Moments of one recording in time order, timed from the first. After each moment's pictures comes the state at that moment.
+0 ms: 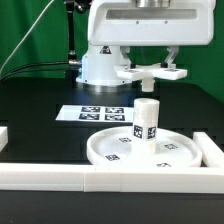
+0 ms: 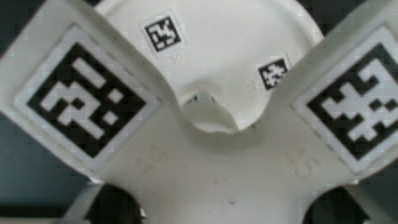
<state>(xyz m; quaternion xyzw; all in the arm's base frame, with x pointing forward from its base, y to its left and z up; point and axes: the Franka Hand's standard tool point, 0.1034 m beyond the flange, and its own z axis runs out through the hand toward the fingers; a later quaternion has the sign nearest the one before) 0.548 0.044 0.140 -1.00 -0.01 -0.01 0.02</state>
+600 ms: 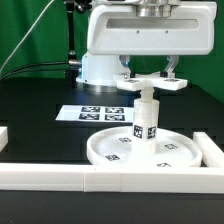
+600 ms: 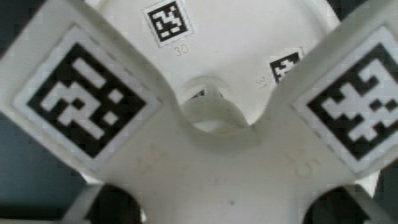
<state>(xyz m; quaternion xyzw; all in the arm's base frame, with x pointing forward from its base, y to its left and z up) 0.547 0.040 0.127 -1.00 -0.02 0.00 0.01</state>
